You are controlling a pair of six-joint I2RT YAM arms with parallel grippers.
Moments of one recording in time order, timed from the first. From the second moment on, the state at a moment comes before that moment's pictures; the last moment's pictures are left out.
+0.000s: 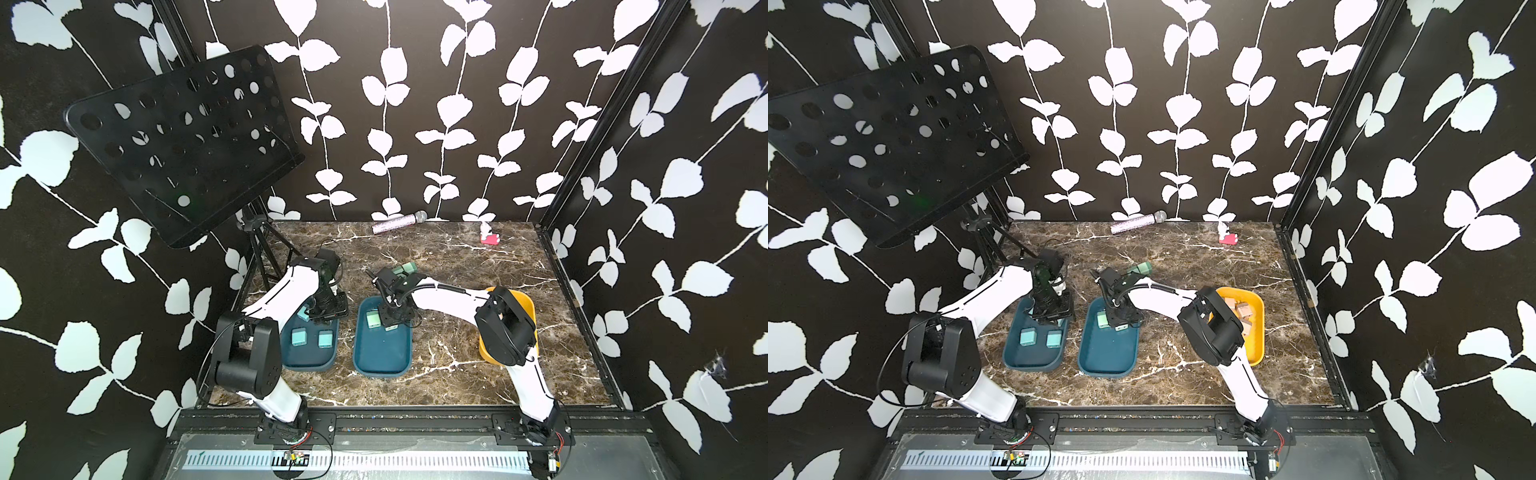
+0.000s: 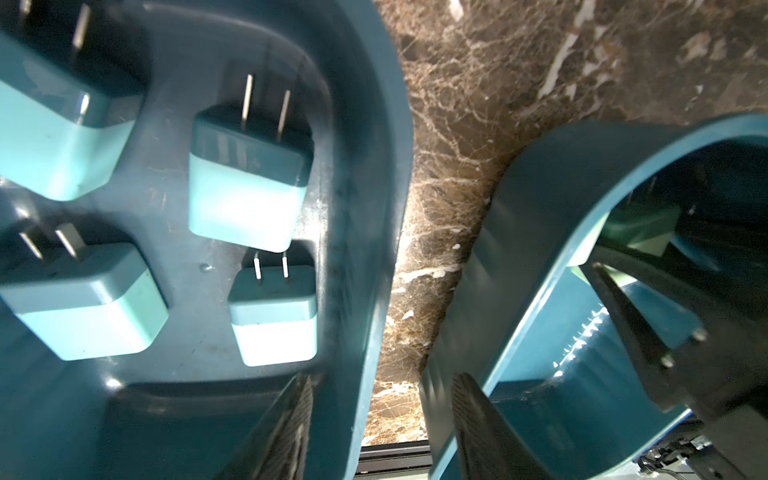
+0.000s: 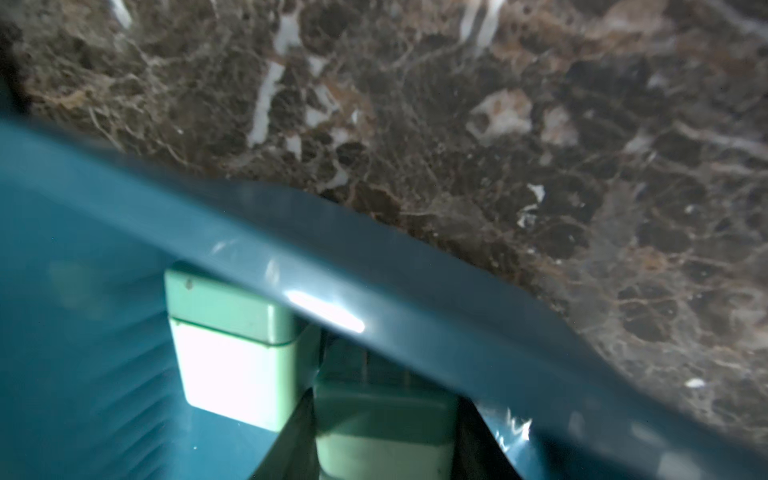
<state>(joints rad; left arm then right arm) -0.27 1.59 1.18 -1.14 0.18 -0.36 0.90 2.16 1.66 -0.77 -0.07 0.56</state>
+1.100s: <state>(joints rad) -0.27 1.59 1.18 -1.13 0.19 -0.35 0.84 2.17 2.05 -0.94 -0.02 0.47</state>
